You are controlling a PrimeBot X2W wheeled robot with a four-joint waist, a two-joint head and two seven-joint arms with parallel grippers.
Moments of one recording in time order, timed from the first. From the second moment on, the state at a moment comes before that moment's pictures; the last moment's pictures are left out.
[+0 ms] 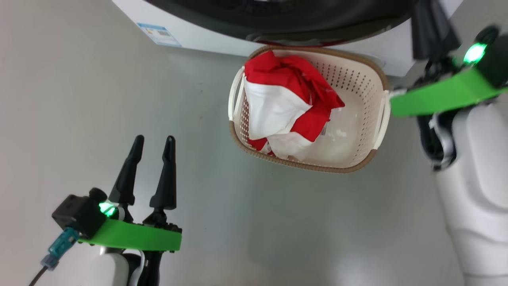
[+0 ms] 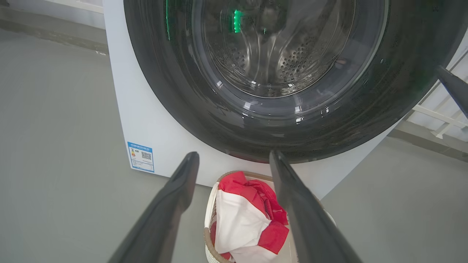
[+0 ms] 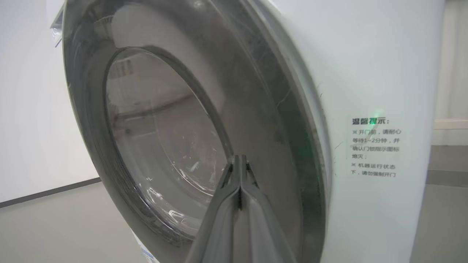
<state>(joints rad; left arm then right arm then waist) -0.29 0.03 -0.10 0.15 -0.46 -0.13 -0.25 -0.76 -0.10 0.06 0.30 0.28 0.13 -0.26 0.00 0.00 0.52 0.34</state>
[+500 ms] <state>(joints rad) -0.19 0.07 -0.06 0.19 -0.41 -0.13 -0.25 -0.40 -0.08 0.11 0.27 0.32 0.13 -0.26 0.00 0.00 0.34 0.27</state>
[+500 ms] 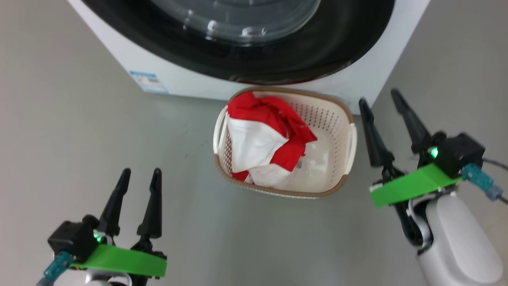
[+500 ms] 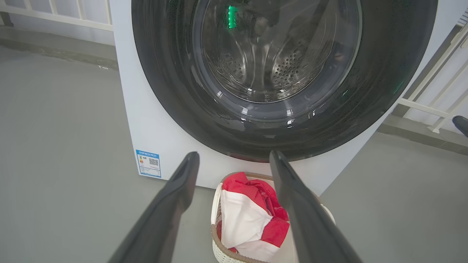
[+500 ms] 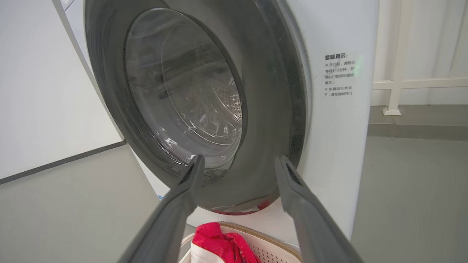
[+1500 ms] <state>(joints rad) 0.03 0.13 -0.02 0.19 -0.40 -0.13 -0.25 0.05 -0.05 0.00 0.22 0.34 0.13 -0.26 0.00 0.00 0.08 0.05</state>
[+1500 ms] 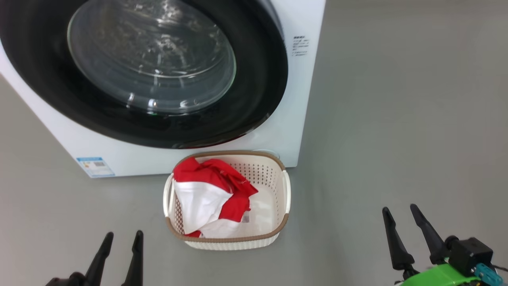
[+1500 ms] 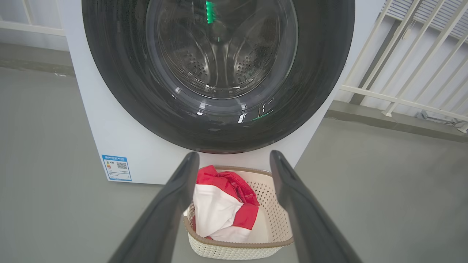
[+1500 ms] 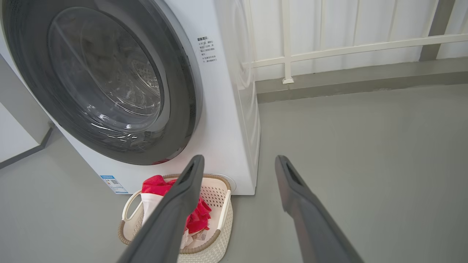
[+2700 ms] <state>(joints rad) 0.13 0.13 0.03 0.14 -0.40 -0.13 -0.25 0.18 -0.05 -0.08 0.19 0.34 0.13 -0.26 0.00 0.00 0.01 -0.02</state>
